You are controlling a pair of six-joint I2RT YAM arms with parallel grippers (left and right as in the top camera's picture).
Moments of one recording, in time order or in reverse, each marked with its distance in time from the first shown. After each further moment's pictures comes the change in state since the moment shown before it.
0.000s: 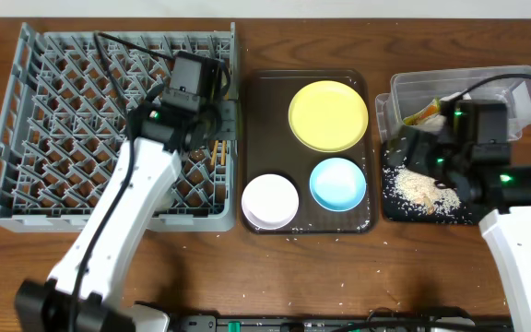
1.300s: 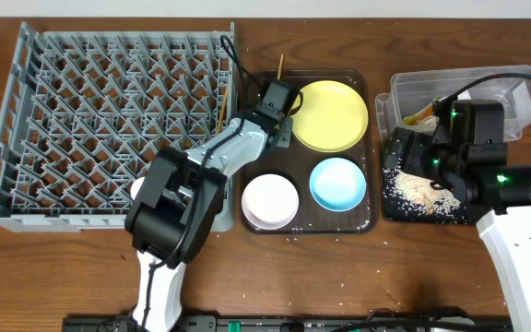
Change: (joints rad) left arm -0.180 0.607 0.011 0.446 -0.251 -0.035; right arm 0.068 0.002 0.000 -0.001 -0.043 -0.050
